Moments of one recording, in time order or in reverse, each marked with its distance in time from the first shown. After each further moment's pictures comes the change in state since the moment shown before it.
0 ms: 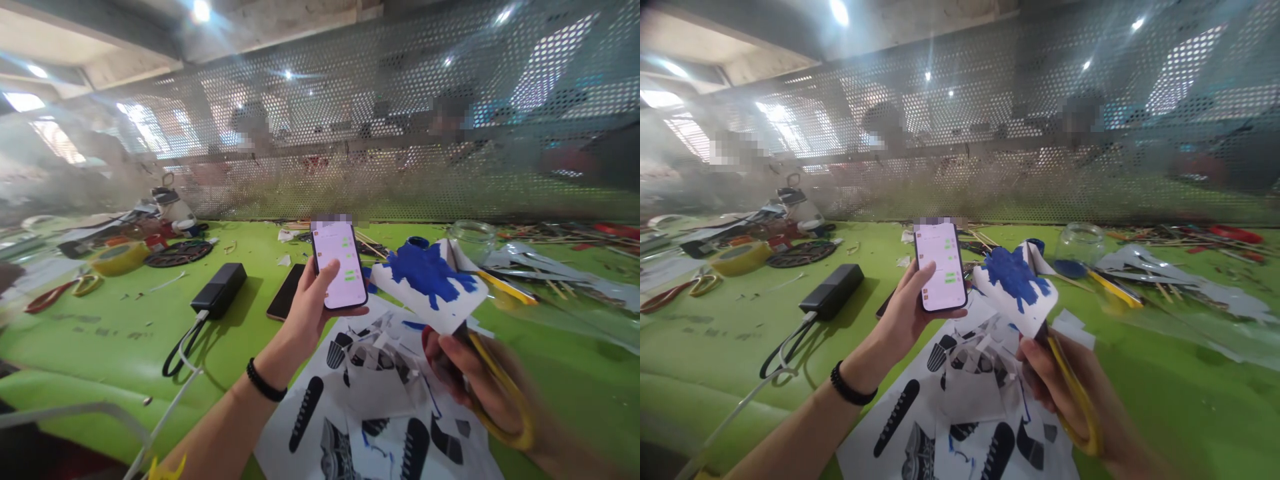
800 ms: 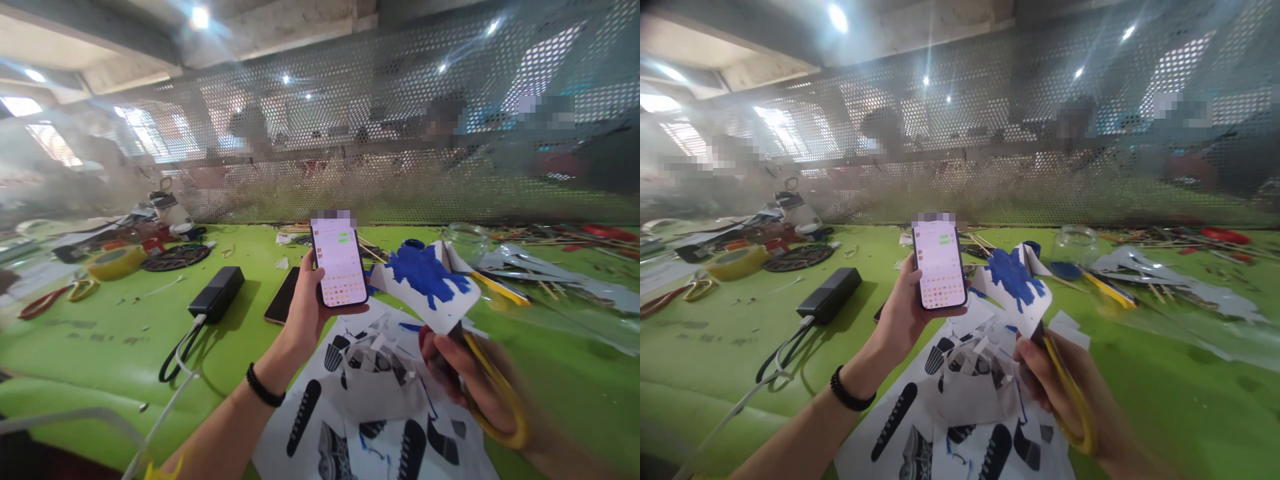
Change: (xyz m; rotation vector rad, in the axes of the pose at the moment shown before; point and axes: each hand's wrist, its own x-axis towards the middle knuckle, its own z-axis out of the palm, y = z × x) left_hand -0.002 0.002 0.006 -0.020 -0.041 0.064; right_hand 0.001 0.003 -0.001 0.024 -0.030 -0.022
